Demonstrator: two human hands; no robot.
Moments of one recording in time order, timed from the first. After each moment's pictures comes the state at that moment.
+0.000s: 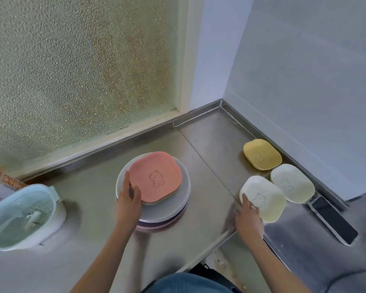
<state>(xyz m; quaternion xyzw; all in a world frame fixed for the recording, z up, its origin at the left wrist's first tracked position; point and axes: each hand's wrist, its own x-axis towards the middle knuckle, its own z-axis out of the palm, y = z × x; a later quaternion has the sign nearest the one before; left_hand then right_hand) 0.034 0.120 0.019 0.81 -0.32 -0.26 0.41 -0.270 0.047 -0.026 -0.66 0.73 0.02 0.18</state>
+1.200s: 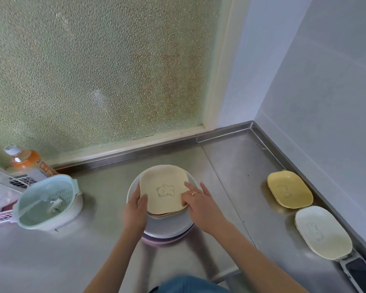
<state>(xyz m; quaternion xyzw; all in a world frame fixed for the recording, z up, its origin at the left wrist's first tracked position) 0.024 0.109 0.022 0.79 -0.17 -0.29 0.52 -0.136 -0.002 0.038 -0.94 0.26 -0.08 0.19</state>
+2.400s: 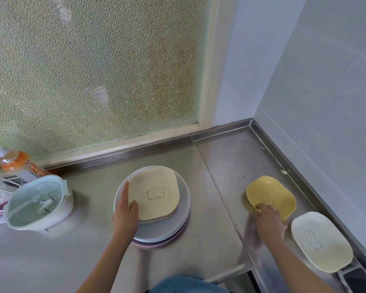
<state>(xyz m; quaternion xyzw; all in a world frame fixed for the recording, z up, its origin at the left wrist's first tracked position) 0.013 0.099 0.009 0.87 -0.21 -0.20 0.40 -0.303 -0.102 -0.042 -0.72 0.68 0.04 0.15</state>
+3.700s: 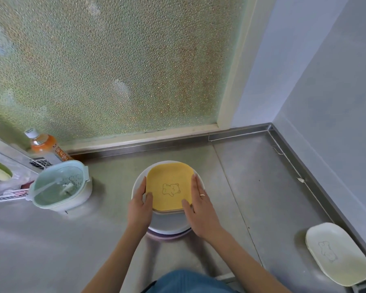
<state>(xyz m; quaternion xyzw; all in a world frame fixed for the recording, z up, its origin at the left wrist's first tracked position) 0.008 0.110 0.029 0.83 -0.18 -0.24 0.47 -0.131 0.008 0.024 -0.87 0.32 -0.08 0.36</state>
